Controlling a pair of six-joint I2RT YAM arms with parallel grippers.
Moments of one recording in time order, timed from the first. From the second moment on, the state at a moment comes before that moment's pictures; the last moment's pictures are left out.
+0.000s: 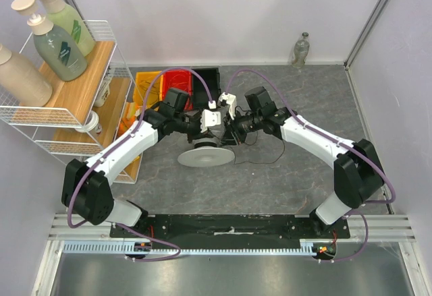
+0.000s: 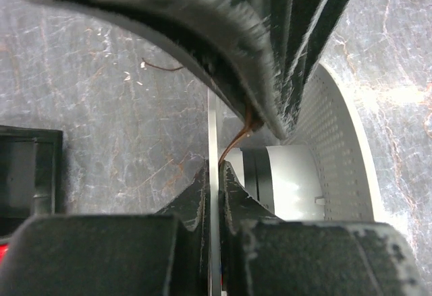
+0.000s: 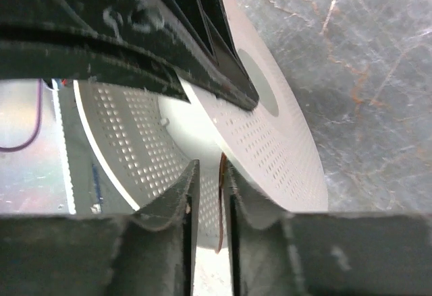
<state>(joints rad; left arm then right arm) -0.52 1.43 1.13 -0.55 0.69 0.86 0.61 1.61 1.18 -0.31 -0.77 -0.07</state>
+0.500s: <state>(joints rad) -0.49 1.39 1.10 -0.53 0.74 0.92 0.49 1.49 1.16 -0.36 -0.67 -0.16</state>
